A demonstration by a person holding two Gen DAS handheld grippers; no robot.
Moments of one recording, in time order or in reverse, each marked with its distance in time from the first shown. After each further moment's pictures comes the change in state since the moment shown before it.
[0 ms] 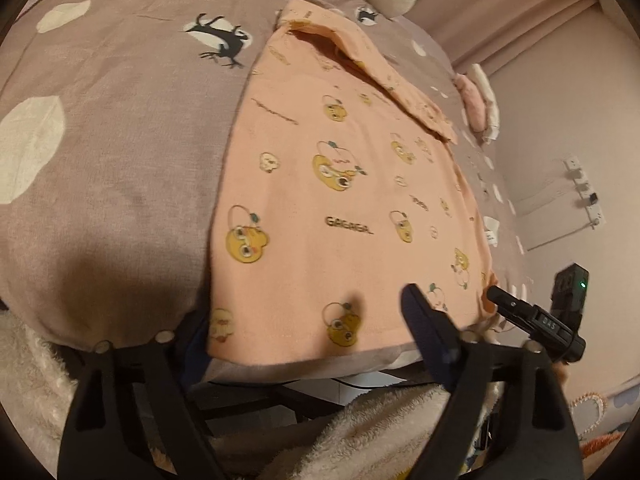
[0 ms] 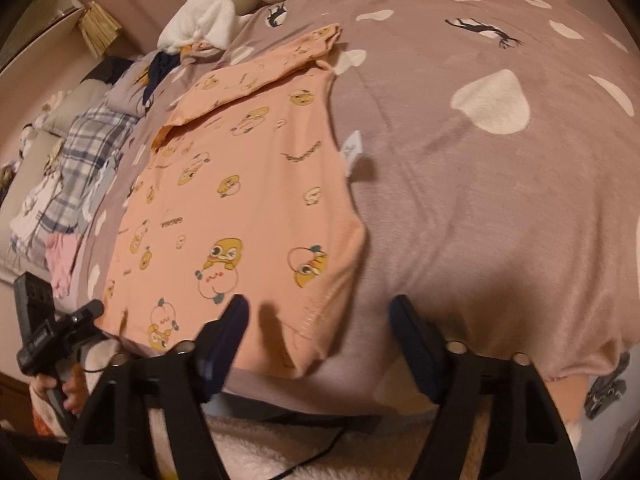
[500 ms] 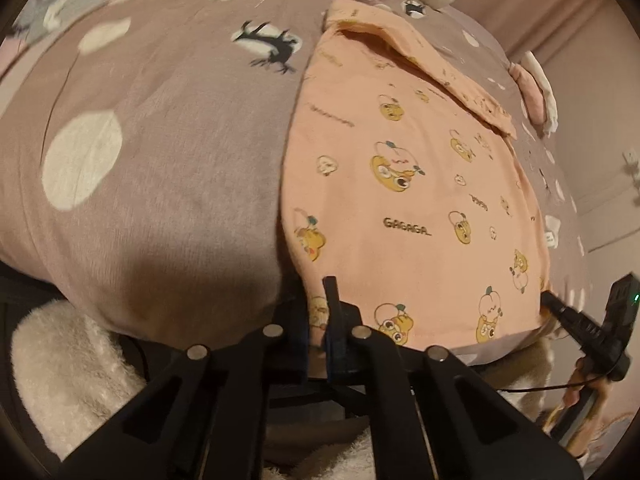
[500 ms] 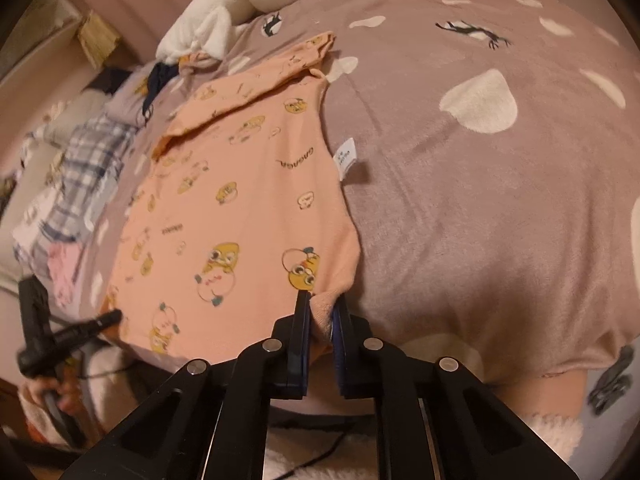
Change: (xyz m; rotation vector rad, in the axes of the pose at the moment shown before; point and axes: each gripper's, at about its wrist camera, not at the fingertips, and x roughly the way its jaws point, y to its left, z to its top) left arm -0.003 -0.007 0.002 0.021 0.006 0.250; right arm -0.004 -0.004 -0.001 0.037 -0.035 0.026
